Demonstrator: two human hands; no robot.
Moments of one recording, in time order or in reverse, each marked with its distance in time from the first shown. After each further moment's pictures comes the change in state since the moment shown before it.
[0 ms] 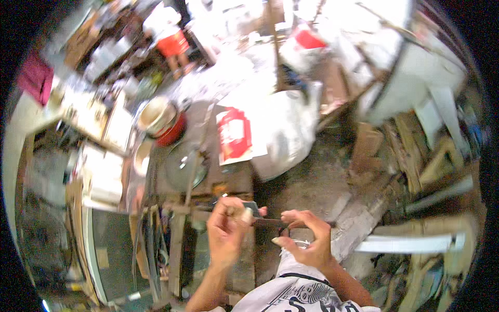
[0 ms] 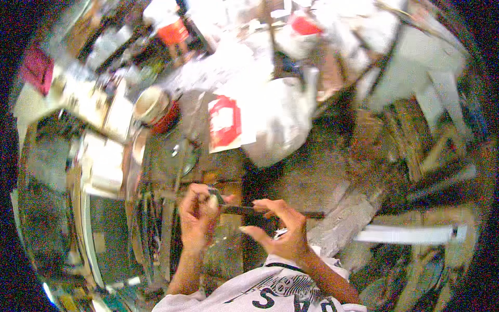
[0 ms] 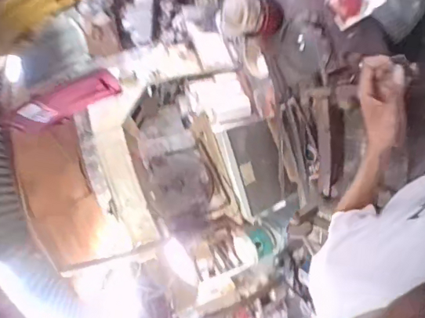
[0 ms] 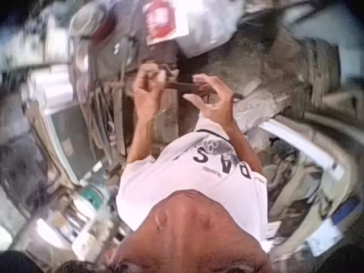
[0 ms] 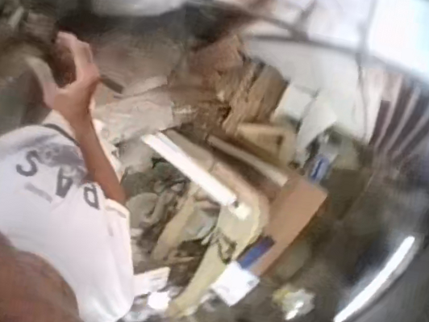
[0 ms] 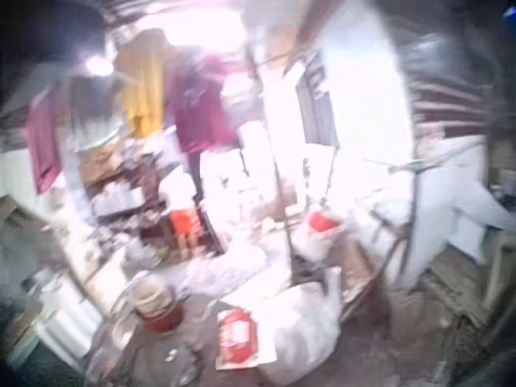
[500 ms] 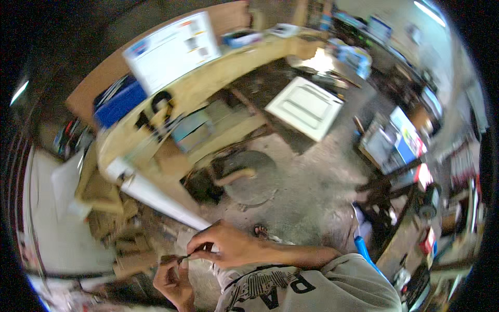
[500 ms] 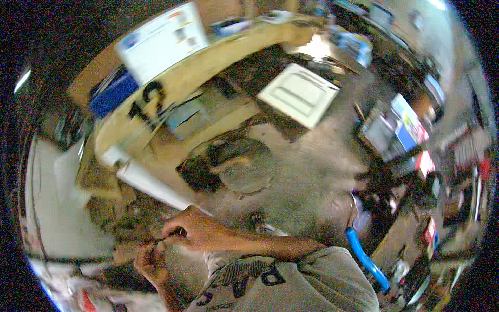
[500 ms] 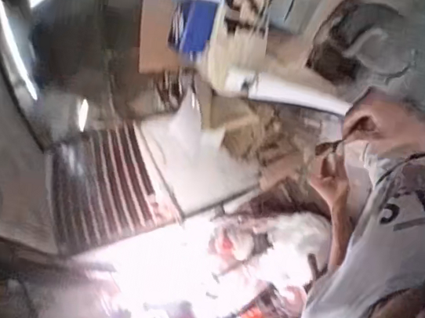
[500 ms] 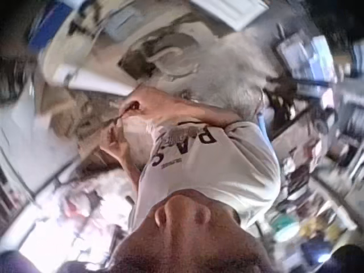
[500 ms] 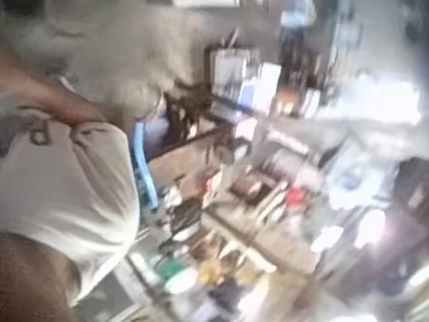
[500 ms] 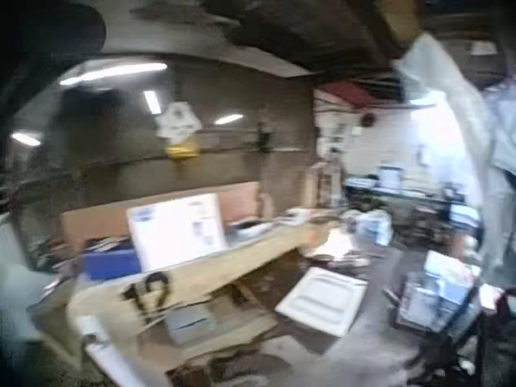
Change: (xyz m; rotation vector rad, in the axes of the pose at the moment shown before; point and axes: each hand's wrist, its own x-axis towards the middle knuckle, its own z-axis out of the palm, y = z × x) left_hand -0.429 -0.089 0.469 0.241 -1.542 0.614; right_hand -0.556 -0.162 -0.363 -0.439 1.123 0.221
